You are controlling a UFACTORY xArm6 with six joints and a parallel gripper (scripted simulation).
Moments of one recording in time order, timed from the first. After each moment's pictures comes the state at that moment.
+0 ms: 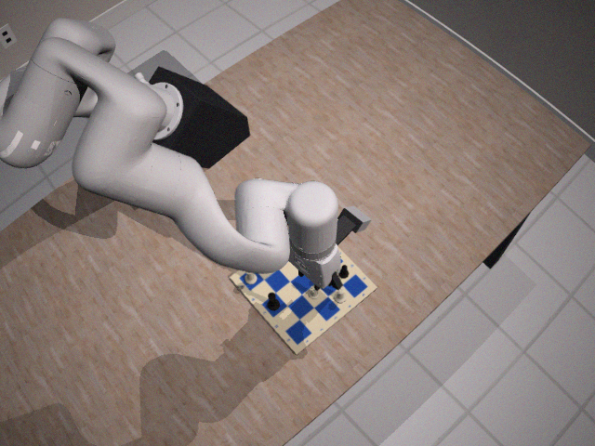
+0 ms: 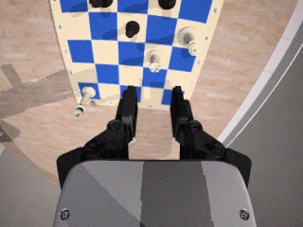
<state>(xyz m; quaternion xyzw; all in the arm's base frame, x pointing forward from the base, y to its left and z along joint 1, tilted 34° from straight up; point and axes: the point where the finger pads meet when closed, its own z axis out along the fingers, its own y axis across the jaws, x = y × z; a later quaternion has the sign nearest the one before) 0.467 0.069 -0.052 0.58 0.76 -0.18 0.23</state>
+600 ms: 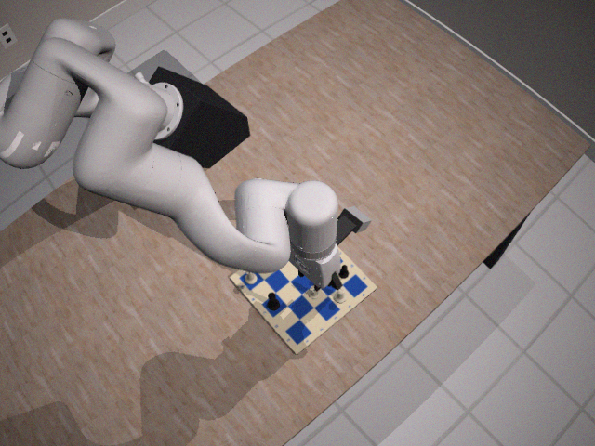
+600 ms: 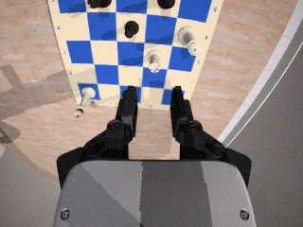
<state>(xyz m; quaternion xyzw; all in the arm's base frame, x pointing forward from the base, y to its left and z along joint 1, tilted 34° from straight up) 0.467 0.068 -0.054 0.58 0.76 -0.18 0.23</state>
